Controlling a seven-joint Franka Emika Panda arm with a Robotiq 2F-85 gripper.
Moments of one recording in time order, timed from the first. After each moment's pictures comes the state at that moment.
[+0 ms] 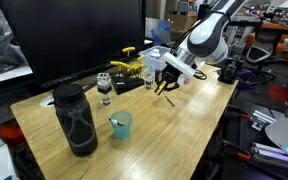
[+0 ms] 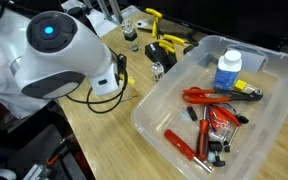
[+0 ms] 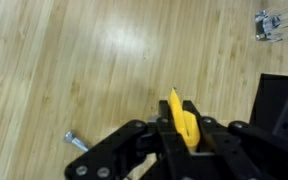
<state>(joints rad) 2.16 -0.50 -2.08 -2.55 0.33 3.17 1.00</state>
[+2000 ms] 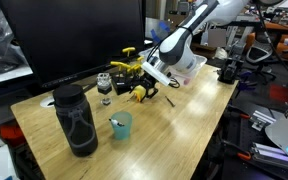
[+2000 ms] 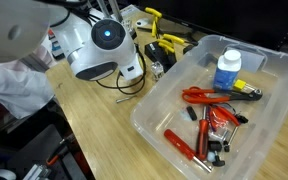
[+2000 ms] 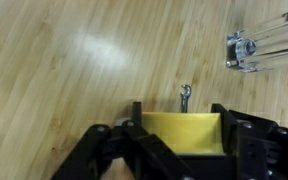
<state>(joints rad) 2.46 -0.79 -2.30 -2.21 0.33 3.17 0.79</state>
